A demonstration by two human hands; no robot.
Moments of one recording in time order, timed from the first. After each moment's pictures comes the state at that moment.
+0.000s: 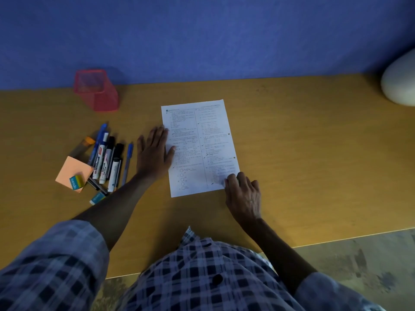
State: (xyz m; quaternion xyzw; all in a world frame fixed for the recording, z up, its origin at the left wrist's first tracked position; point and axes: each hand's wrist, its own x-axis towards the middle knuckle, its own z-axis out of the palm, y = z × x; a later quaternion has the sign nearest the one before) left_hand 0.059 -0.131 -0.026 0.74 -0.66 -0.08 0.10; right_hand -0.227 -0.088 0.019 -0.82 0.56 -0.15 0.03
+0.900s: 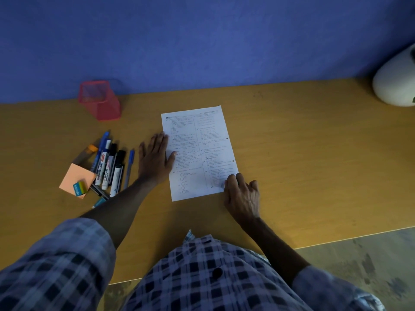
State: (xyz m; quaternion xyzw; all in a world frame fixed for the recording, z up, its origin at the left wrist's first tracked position) left_hand 0.058 -0.131 -0.027 0.75 -0.65 -0.10 0.09; right_hand -0.226 -0.090 0.011 -0.81 0.56 -0.17 0.03
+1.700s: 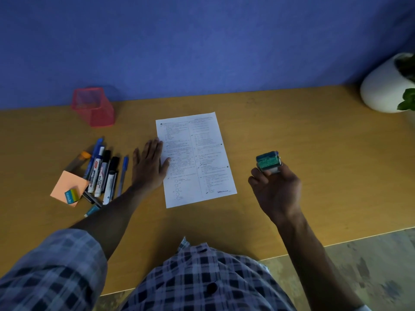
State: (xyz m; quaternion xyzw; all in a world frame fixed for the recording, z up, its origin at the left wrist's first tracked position) left_hand 0.060 -0.130 -0.029 0.74 -0.66 -0.09 0.09; right_hand -0.264 -0.120 0.127 -0.13 0.35 -0.53 0.76
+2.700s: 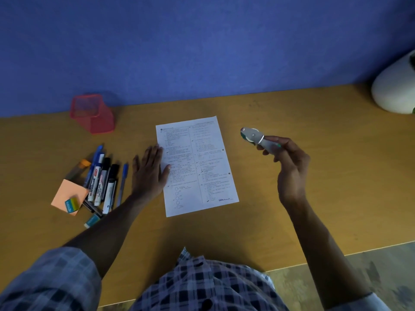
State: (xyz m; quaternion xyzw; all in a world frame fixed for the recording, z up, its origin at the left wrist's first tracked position) left_hand 0.058 -0.130 -0.025 0.74 -0.66 -0.08 0.08; right_hand -0.270 -0.172 0.137 -0.52 0.48 -0.53 0.47
